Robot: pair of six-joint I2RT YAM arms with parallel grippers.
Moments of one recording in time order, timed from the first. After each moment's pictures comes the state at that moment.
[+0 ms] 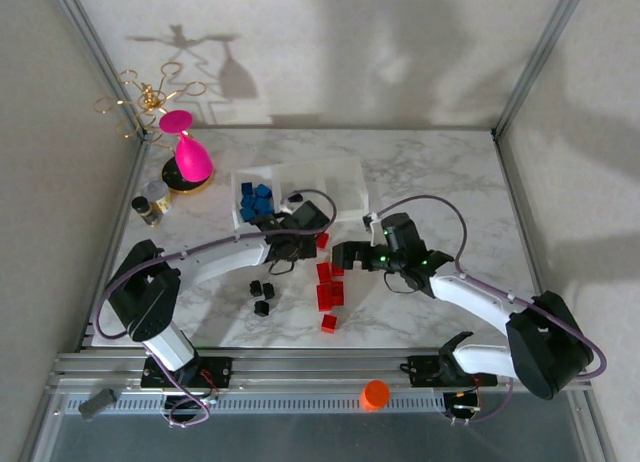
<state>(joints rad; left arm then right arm) -0.80 1.66 1.20 -0.64 -0.31 -0.82 0.60 1.23 0.59 -0.03 -0.37 0.57</state>
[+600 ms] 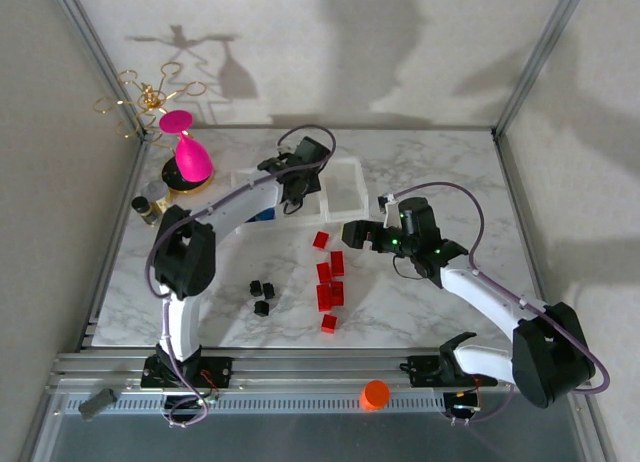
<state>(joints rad) -0.59 2.05 1.75 -0.67 -0.41 -0.75 0.50 1.20 0.67 -0.06 -0.40 0.56</state>
